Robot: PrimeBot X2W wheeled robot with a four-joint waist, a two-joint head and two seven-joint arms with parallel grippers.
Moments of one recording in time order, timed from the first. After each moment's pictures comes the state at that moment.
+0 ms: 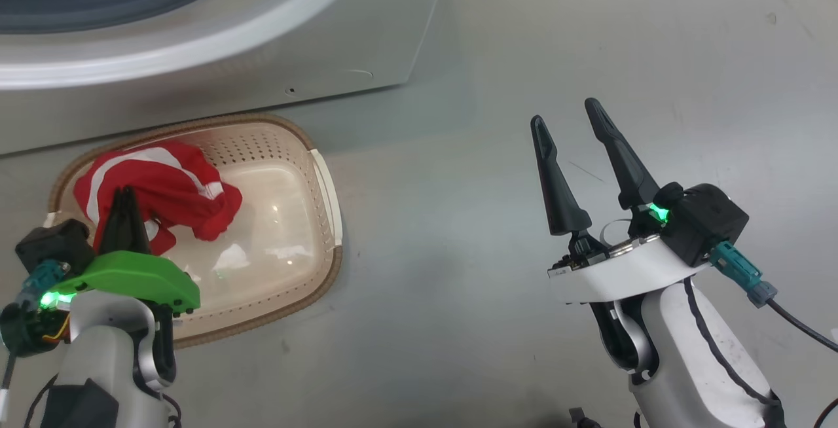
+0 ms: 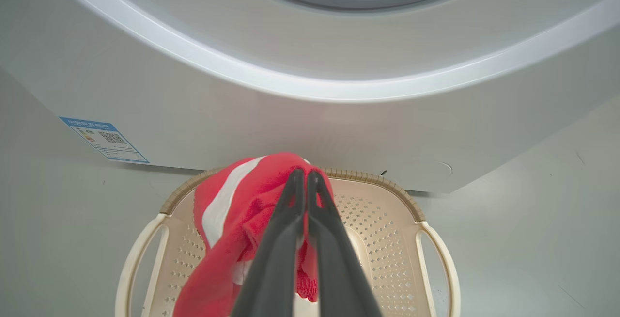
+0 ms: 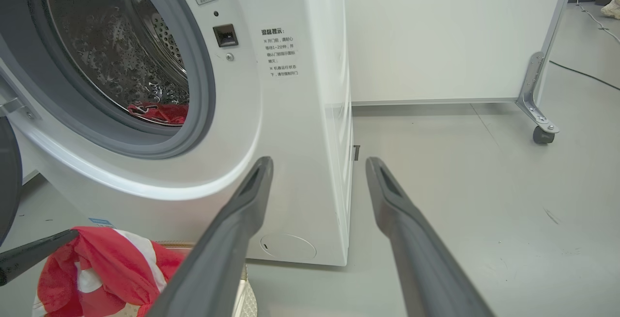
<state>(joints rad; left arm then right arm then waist) -0.30 0.07 0.00 0.34 -0.39 0.12 -0.08 -0.27 -0.05 0.36 0.03 0.35 0.07 -0.26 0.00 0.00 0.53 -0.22</state>
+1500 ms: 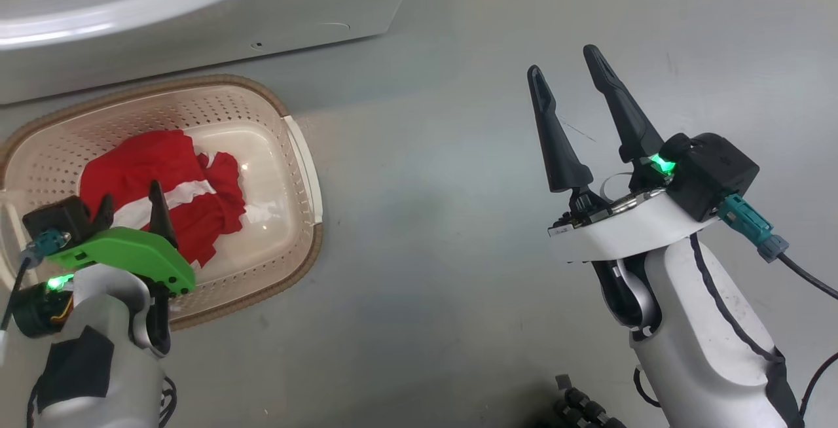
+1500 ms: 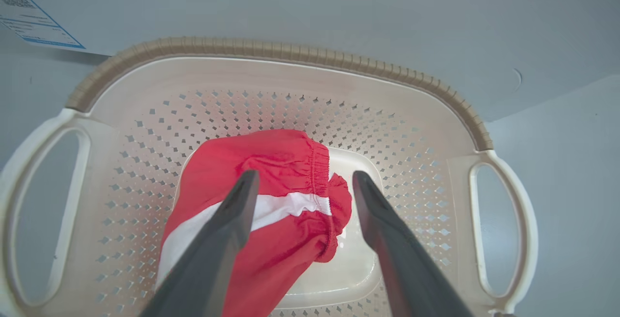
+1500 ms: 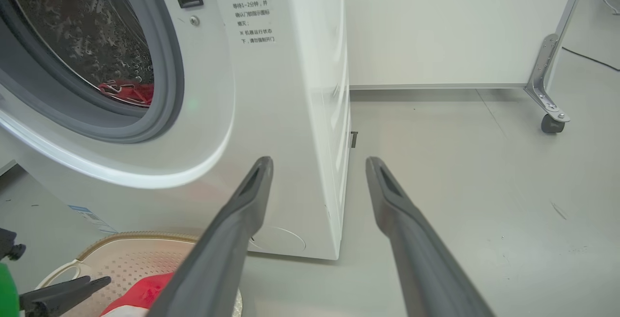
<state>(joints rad) -0.56 0.09 0.01 0.84 -0.45 0.03 -0.14 -0.40 -0.05 0.36 0.07 0.37 0.06 -0.26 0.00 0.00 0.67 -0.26</state>
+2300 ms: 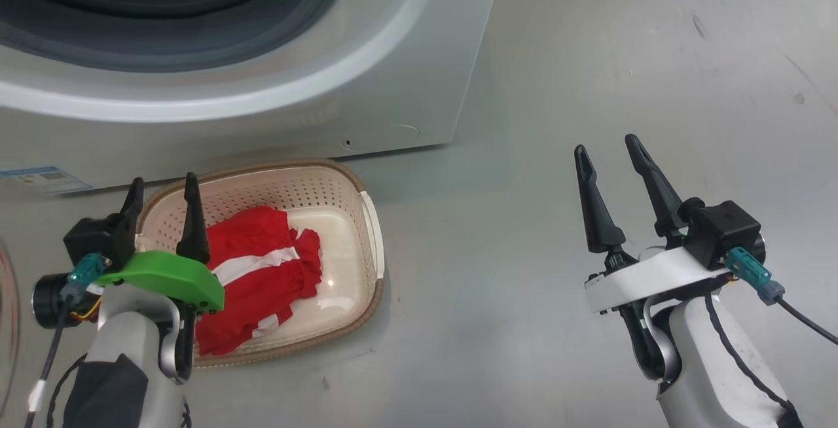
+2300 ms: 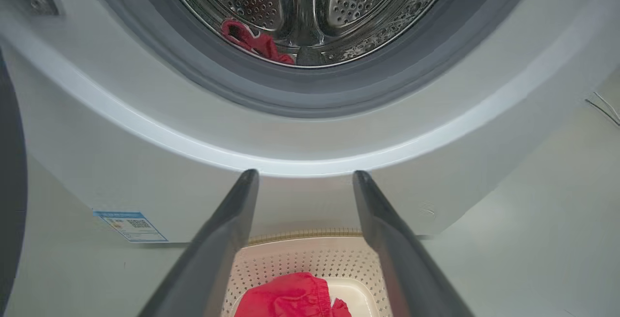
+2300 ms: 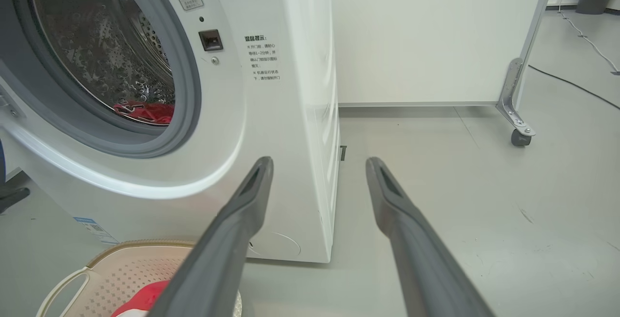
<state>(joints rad) -0.44 0.07 -0.06 0.62 -0.33 -0.01 -0.25 -0.26 -0.06 0.24 0.19 0.31 0.05 -0.26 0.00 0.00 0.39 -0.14</state>
